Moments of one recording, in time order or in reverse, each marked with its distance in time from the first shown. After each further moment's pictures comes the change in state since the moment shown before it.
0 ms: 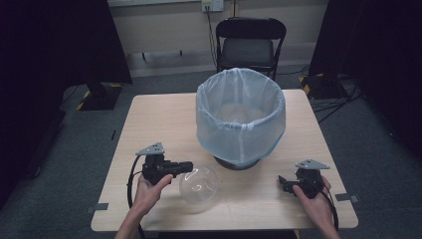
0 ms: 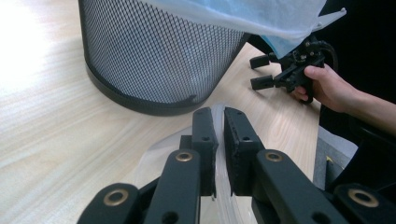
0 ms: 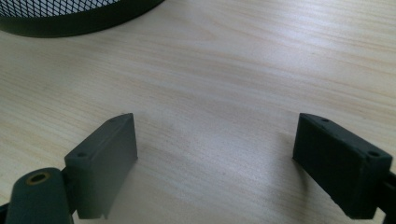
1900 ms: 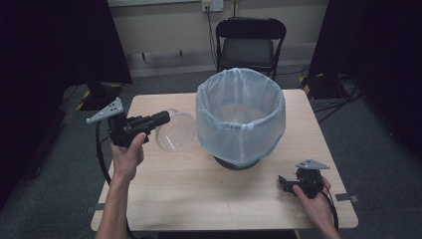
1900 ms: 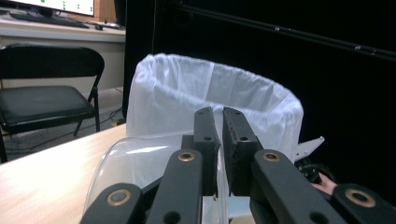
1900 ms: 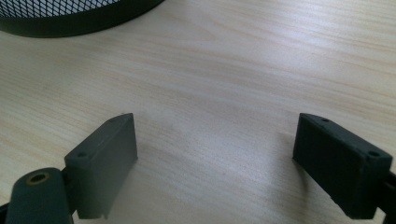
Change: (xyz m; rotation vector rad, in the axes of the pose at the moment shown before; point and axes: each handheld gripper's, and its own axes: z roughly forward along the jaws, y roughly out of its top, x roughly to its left) left arm -0.013 0.111 -0.083 -0.376 0.073 0.146; right arm 0.000 0.000 0.000 0.000 -0.001 0.001
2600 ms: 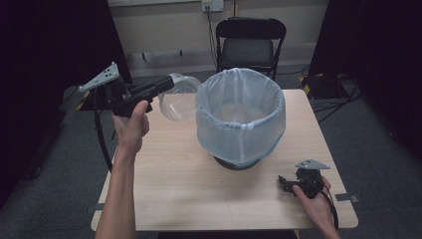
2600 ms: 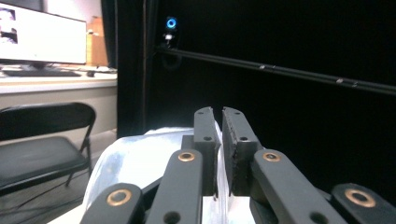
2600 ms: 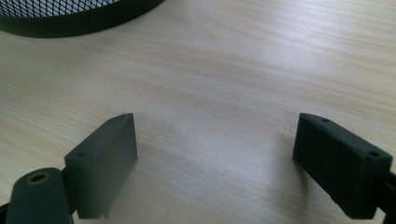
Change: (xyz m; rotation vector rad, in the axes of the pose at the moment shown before) left arm -0.005 0.072 0.027 -0.133 -0.052 0.067; right arm 0.000 0.000 0.000 0.000 0.000 0.000
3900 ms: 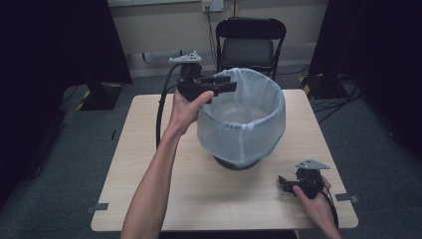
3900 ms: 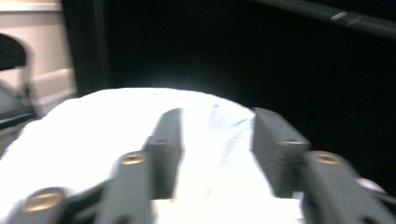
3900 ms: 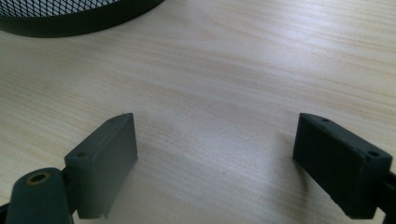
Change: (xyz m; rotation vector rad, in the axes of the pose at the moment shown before) left arm 0.000 -0.025 0.146 0.318 -0.097 -0.038; right arm 0.000 0.000 0.000 0.001 0.000 -0.001
